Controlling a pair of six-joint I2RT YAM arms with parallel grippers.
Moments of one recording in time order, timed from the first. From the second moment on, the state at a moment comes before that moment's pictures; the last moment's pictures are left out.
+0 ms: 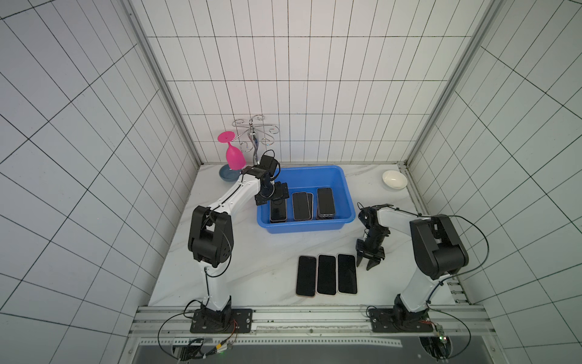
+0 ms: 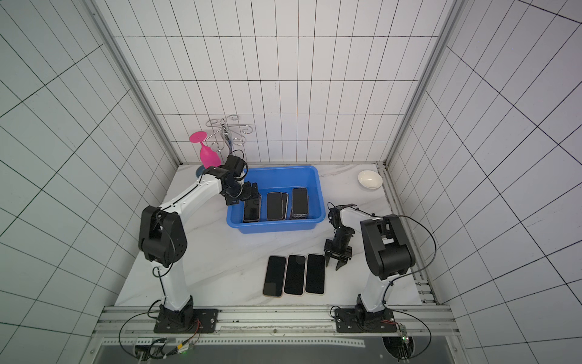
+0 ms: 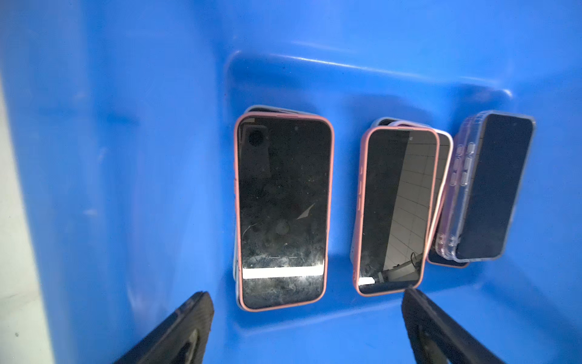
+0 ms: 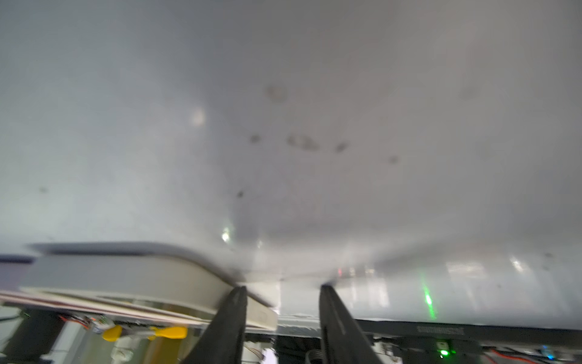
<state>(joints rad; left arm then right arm) -0.36 1.98 1.72 -0.94 0.10 -0.49 0.34 1.74 0.97 -1.14 -0.28 0.47</state>
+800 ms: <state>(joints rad) -0.42 2.35 2.00 -1.10 -0.13 -0.47 0.33 1.60 1.33 -1.34 -0.29 0.32</state>
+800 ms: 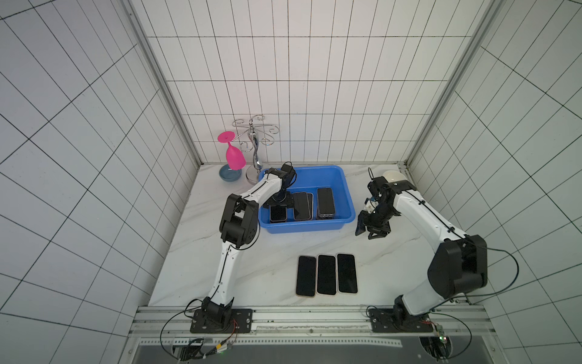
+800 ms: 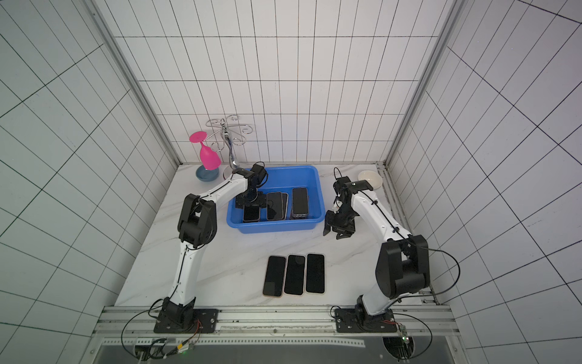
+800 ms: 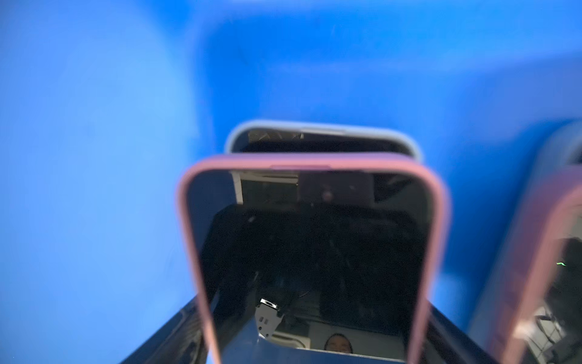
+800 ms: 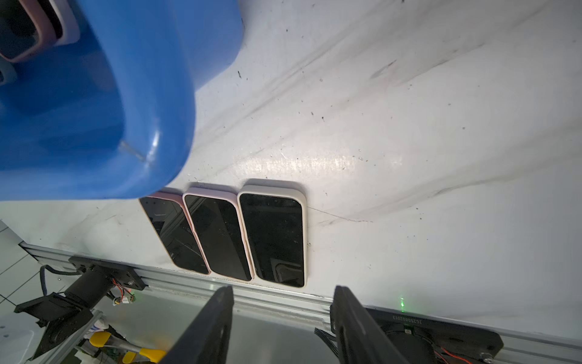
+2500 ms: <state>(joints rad) -0.41 2.26 1.93 -1.04 -0.06 -0.47 0.33 1.69 1.49 -1.41 -0.29 0.24</state>
